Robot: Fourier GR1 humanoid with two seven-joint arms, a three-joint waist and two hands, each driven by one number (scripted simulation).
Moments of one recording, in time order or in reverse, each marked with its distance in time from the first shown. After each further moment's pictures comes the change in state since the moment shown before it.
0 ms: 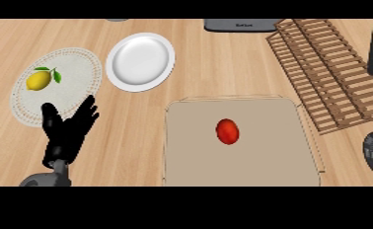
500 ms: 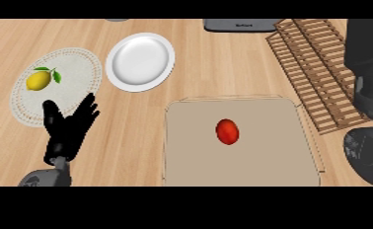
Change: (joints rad) left arm -0.023 0.005 0.000 0.027 0.001 0.008 -0.010; right arm -0.081 0.082 0.056 -0.029 0.040 -0.013 0.074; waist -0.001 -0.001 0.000
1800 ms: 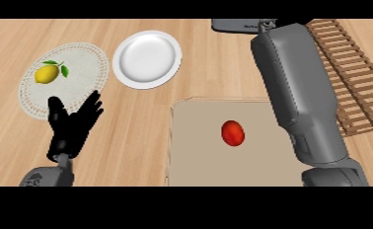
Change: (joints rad) left arm -0.017 0.004 -0.029 -0.015 0.007 -0.008 0.028; right arm 0.350 0.197 0.411 -0.107 -0.299 -0.191 0.079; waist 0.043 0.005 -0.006
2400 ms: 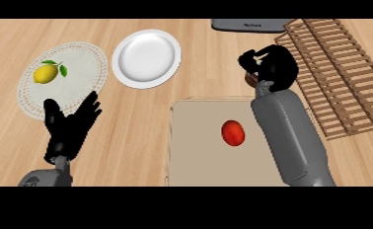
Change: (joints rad) left arm 0.019 0.002 0.004 -0.023 0.007 0.002 -0.008; right arm 0.431 0.032 0.175 -0.160 -0.479 -0.023 -0.156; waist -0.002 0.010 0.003
